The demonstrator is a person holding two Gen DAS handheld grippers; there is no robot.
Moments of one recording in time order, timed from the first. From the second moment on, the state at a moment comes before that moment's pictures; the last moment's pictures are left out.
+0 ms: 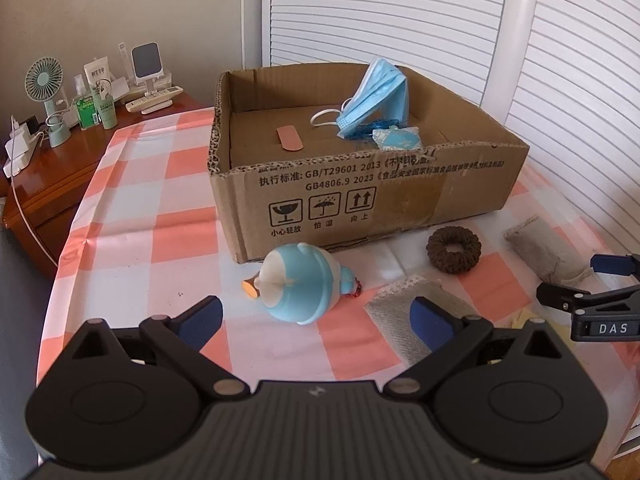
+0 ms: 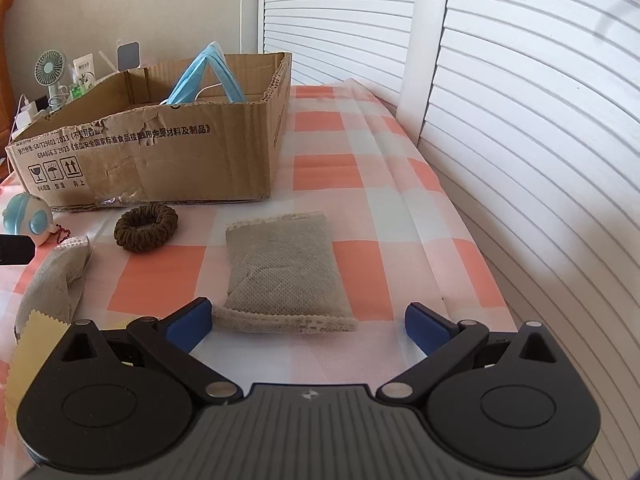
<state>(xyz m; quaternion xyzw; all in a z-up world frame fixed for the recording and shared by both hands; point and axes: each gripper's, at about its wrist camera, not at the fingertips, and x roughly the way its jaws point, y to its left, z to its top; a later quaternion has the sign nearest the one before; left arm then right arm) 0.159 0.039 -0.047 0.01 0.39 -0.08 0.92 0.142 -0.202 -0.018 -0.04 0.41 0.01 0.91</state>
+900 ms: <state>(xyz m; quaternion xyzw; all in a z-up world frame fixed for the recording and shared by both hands) 0.176 0.039 -0.057 0.02 0.38 -0.07 0.92 0.150 -0.203 -0.007 -0.05 0.40 0.06 0.91</state>
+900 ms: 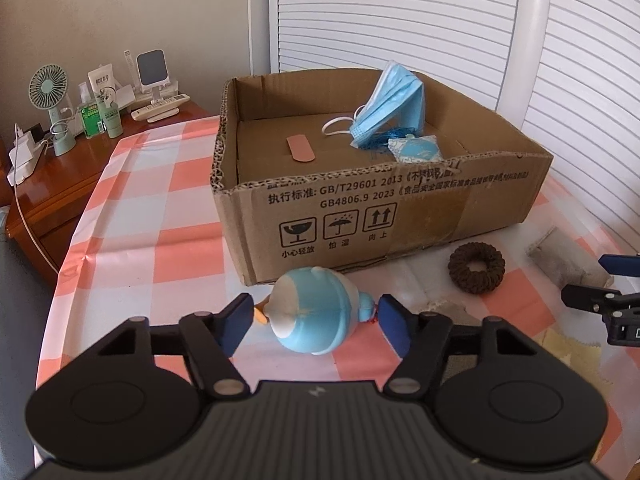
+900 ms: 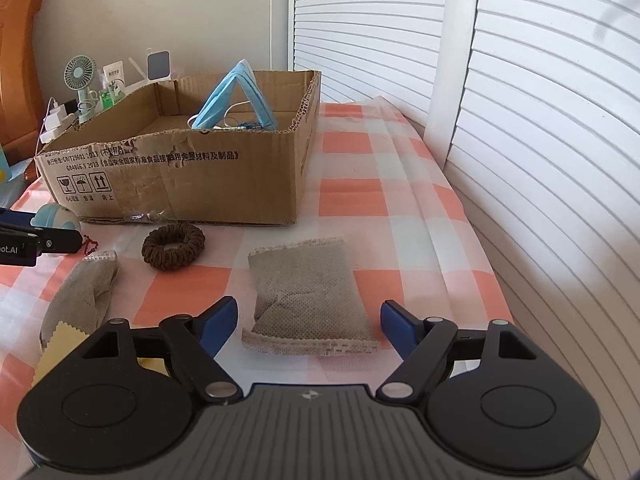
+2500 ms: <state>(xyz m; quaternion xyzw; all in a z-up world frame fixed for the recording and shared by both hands) 0.144 0.046 -0.026 0.04 0.39 -0.14 0.91 0.156 -0.196 -0.003 -0.12 0.42 0.12 0.89</state>
